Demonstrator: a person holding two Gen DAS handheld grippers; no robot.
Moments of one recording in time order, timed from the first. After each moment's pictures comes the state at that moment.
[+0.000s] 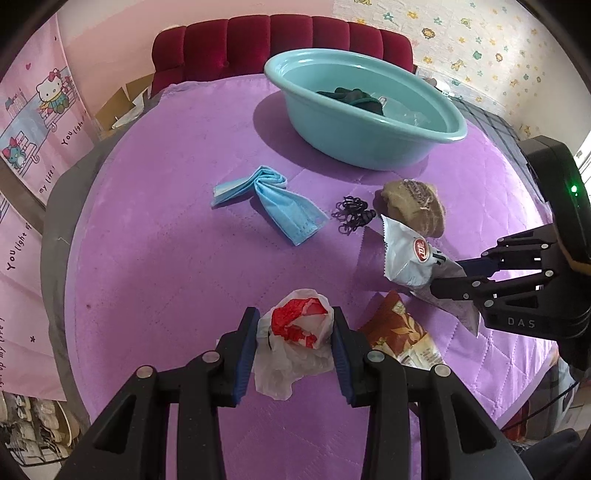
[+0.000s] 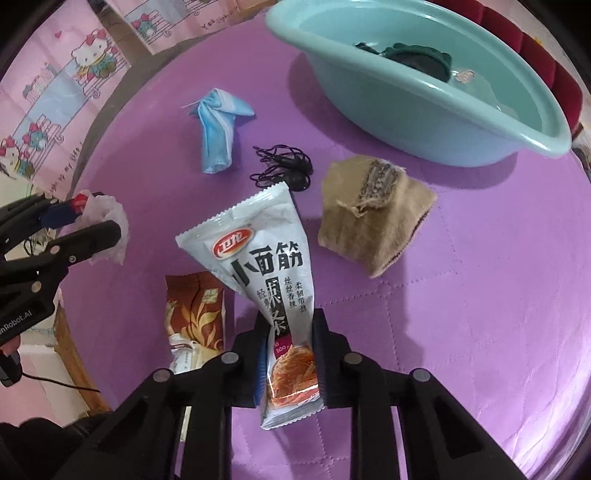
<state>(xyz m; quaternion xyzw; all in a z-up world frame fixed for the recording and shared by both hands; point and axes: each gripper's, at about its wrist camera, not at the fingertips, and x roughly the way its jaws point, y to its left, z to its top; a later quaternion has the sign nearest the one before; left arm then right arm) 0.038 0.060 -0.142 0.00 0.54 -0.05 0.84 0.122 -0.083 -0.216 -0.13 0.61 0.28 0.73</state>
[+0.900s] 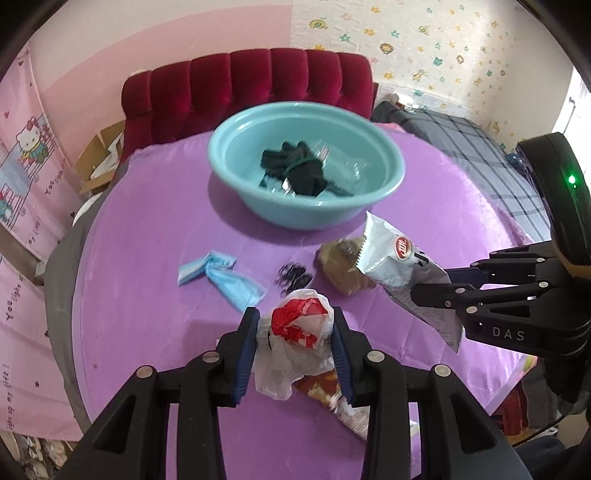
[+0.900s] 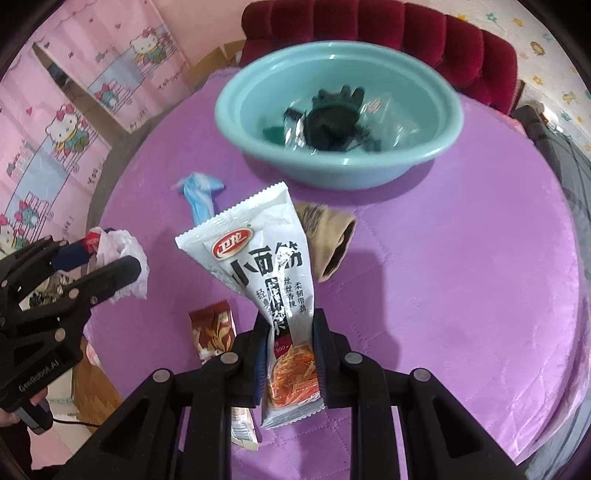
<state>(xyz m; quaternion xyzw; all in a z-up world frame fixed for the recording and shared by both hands) 0.054 0.014 -0.075 0.03 0.49 -0.10 0.87 0.103 -0.146 -0.127 -0.04 0.58 0.21 0.79</state>
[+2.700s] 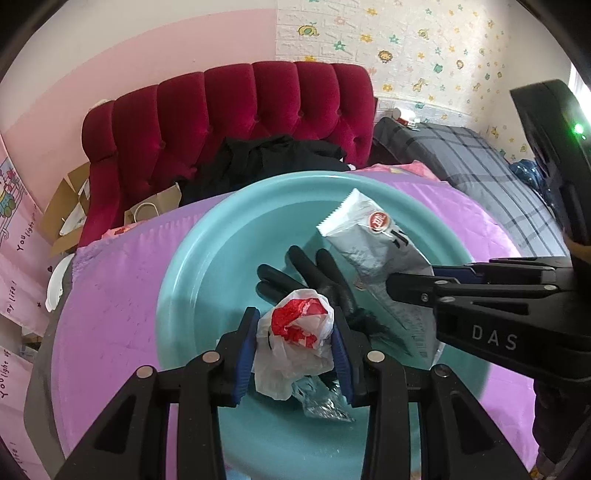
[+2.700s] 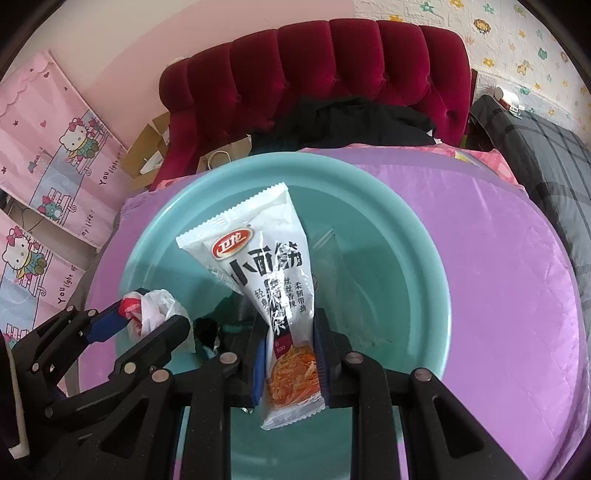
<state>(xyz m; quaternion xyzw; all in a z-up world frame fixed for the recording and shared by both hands) 0.276 -0.005 -0.098 0.04 0.47 -0.13 0.87 0.319 -0.147 -0.125 0.06 0.54 0.11 0.83</state>
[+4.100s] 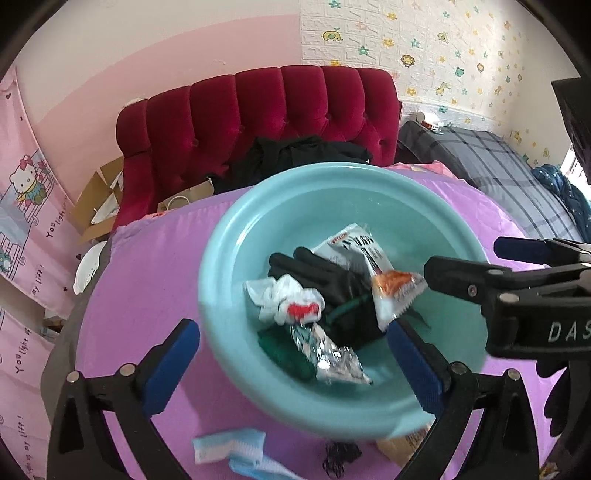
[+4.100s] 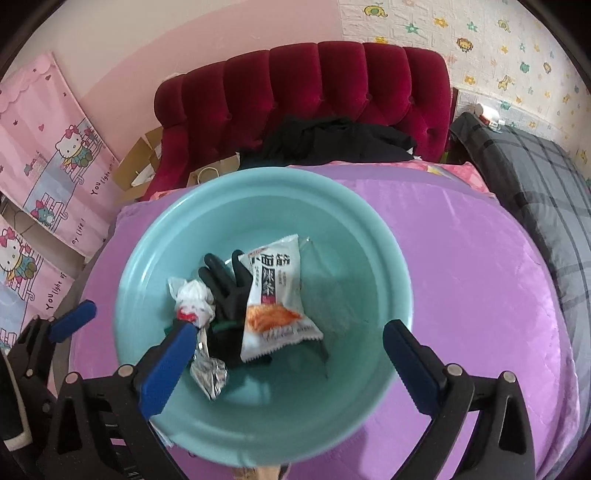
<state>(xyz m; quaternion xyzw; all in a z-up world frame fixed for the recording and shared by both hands) 0.226 0.006 -0.086 0.05 0.46 -0.07 0.88 0.280 -0.155 -0.102 0.04 0.50 0.08 0.86</state>
